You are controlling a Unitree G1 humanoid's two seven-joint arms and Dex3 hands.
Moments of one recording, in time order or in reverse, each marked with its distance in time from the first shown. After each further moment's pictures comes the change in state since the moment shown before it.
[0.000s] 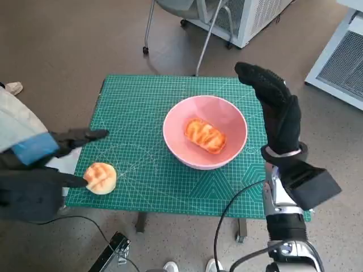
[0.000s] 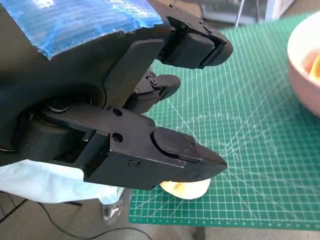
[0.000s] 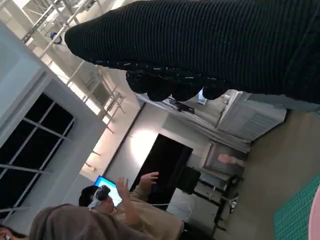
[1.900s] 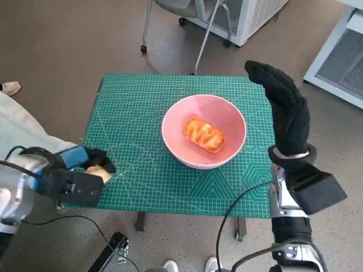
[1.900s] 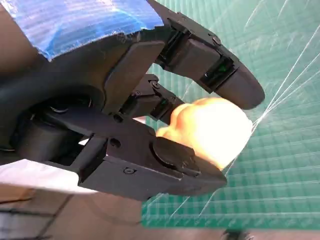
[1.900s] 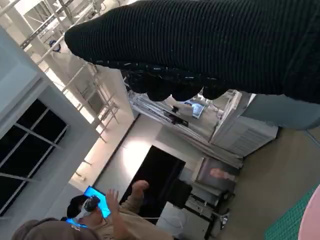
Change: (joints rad) left arm -0.193 -0.133 -0.285 0.376 0.263 -0.187 0.161; right arm 0.037 -0.017 -0.029 -0.071 -0.066 0.025 -0.050
